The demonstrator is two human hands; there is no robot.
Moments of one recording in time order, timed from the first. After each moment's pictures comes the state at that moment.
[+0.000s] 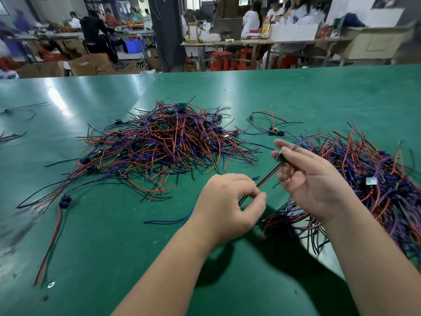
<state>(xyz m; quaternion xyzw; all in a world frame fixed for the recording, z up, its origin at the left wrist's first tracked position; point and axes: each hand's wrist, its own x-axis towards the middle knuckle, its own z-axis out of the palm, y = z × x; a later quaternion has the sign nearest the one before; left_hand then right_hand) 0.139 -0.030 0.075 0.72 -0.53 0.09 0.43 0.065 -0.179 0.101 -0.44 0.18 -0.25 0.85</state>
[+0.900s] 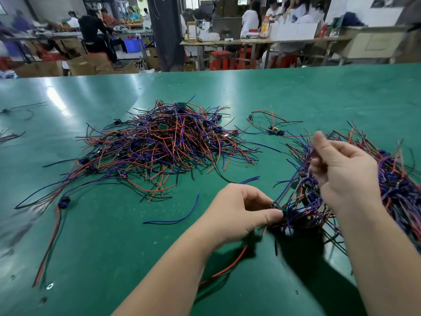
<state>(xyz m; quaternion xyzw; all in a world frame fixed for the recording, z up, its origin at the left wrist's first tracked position) 0.131 -0.038 0.070 0.69 -0.37 -0.31 0.54 0.050 -0.192 0.112 -0.47 0.27 -0.46 0.70</state>
